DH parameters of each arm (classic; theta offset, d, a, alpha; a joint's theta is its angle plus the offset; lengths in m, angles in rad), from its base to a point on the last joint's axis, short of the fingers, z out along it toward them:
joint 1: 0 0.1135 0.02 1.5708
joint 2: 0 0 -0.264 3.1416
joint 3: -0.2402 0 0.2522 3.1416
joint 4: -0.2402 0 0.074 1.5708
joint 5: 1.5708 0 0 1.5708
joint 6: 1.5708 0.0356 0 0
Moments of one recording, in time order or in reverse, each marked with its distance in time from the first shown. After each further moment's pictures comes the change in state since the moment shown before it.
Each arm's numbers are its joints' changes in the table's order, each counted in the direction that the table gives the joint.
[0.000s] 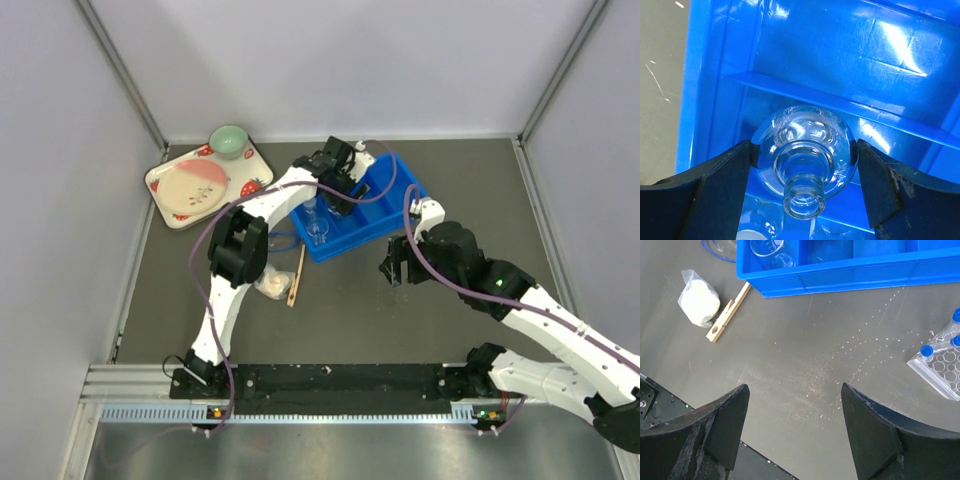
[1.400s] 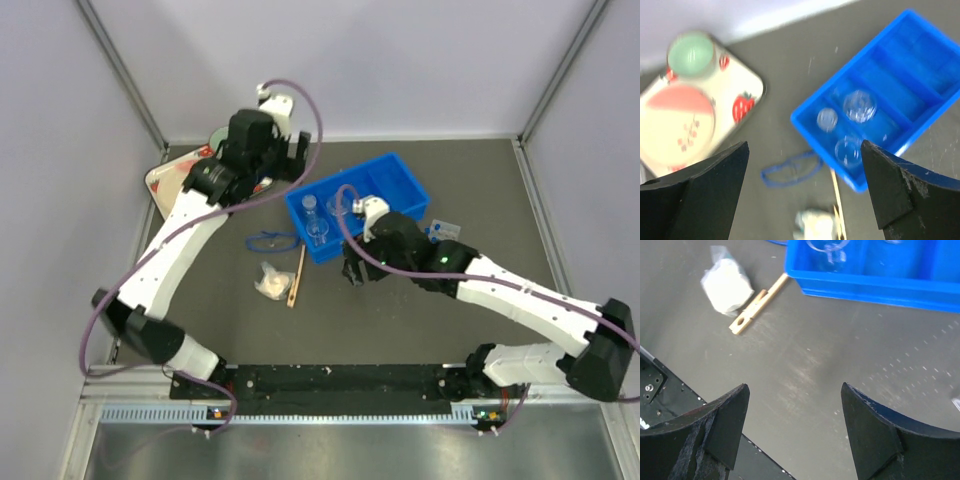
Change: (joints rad) left arm 0.041 0.718 0.185 -0.074 -0.292 -0.276; right arm 0.118 -0.282 -0.134 0.053 -0.030 -0.029
